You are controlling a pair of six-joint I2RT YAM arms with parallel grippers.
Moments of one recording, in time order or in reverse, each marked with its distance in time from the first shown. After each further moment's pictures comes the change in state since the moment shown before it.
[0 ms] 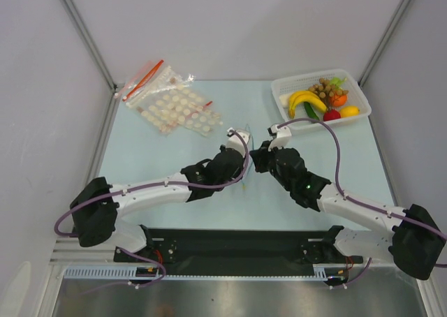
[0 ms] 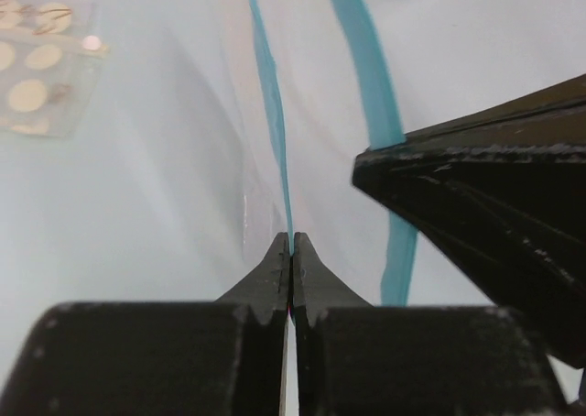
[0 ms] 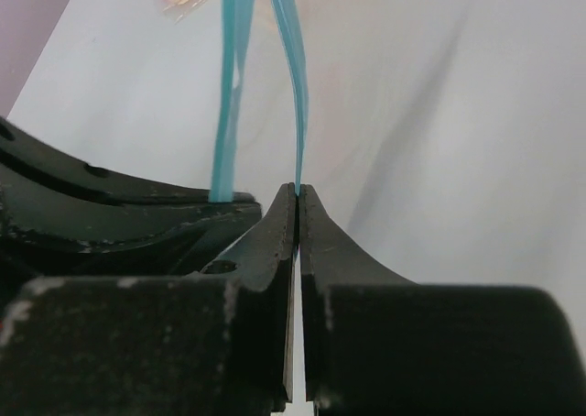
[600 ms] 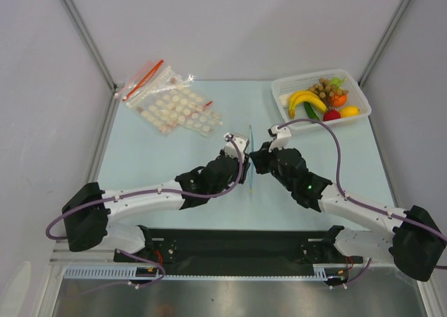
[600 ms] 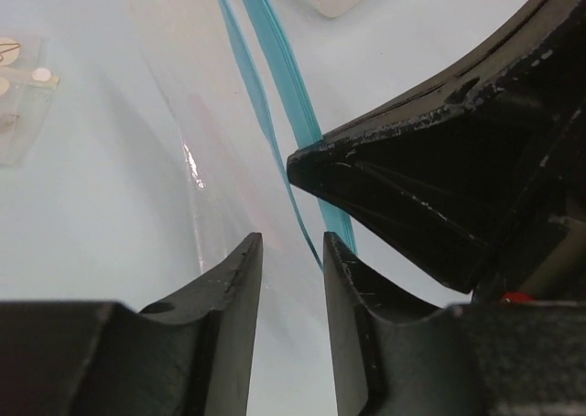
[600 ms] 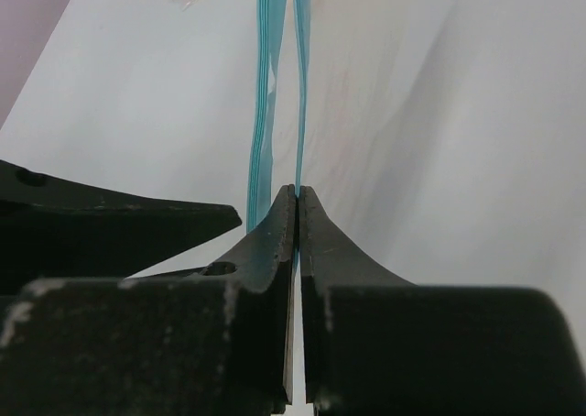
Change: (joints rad) left arm -0.043 -0.096 -0.095 0.131 0.032 0.006; right arm -0.018 -0.003 -0.008 -0.011 -0.042 0.005
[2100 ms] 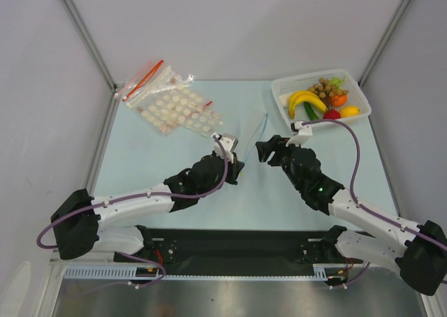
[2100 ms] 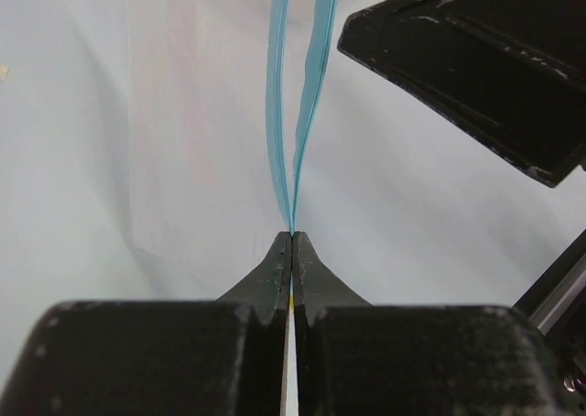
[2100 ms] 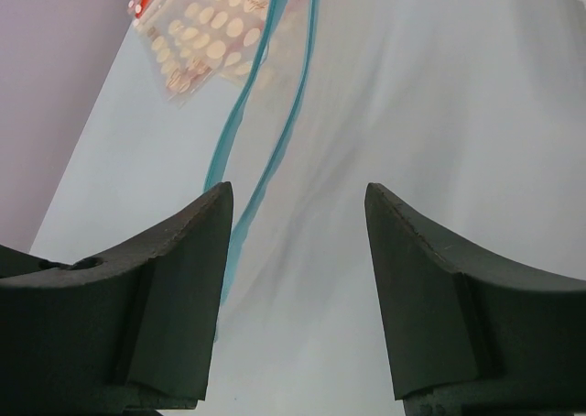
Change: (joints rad) left arm 0.067 -0.085 -0.107 0.087 0.152 -0.057; right arm -0.061 -0.121 -0.029 0.028 0.113 0.091
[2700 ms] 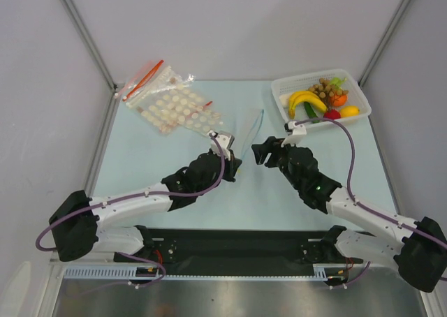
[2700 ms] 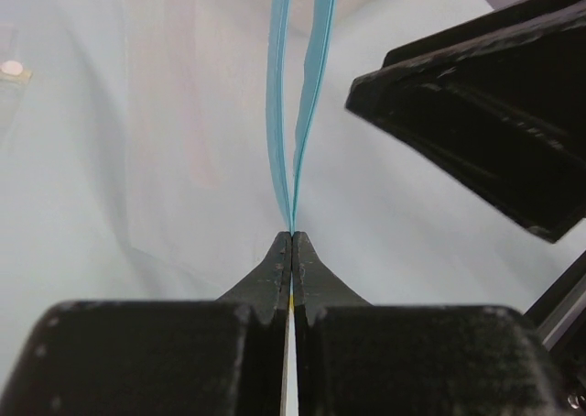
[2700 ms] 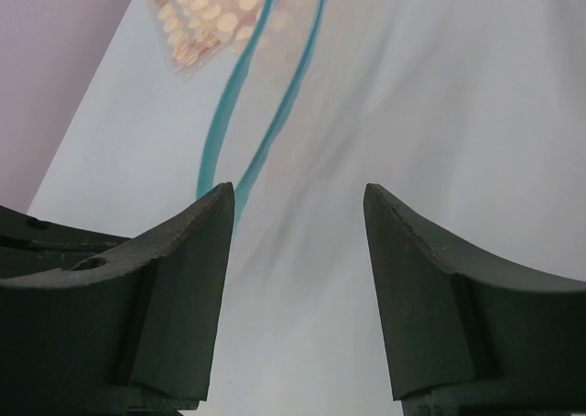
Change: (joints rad) left arm 0.026 -0.018 -0.007 0.013 0.002 -0.001; right arm 0.008 0.041 0.016 -0.002 -0.064 -0.035
